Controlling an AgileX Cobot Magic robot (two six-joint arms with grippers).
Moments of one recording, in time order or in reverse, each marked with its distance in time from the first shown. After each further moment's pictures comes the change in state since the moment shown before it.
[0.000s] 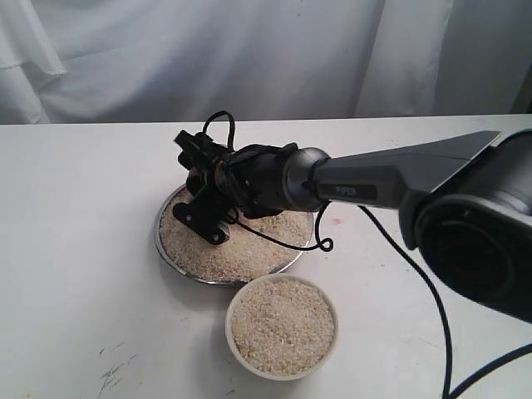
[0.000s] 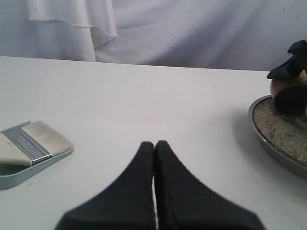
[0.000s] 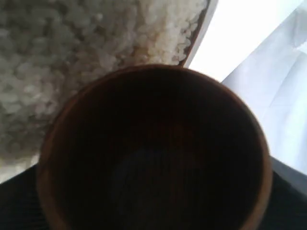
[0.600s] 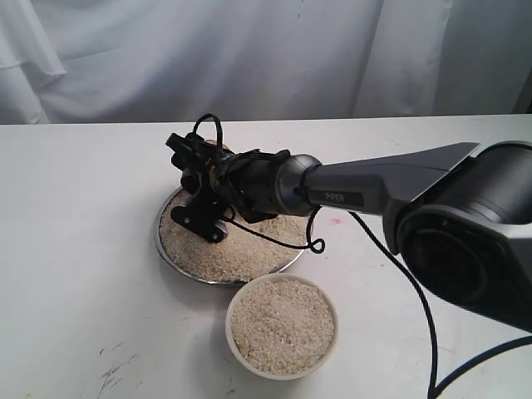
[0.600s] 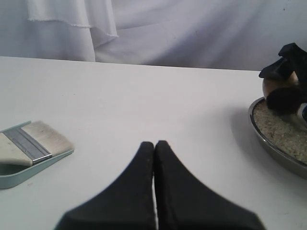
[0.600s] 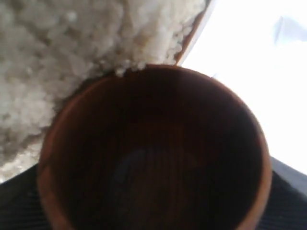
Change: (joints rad) left arm 0.000 0.000 0.000 0.000 0.000 0.000; right arm 0.005 0.050 -0.048 -0.162 -0.019 0.073
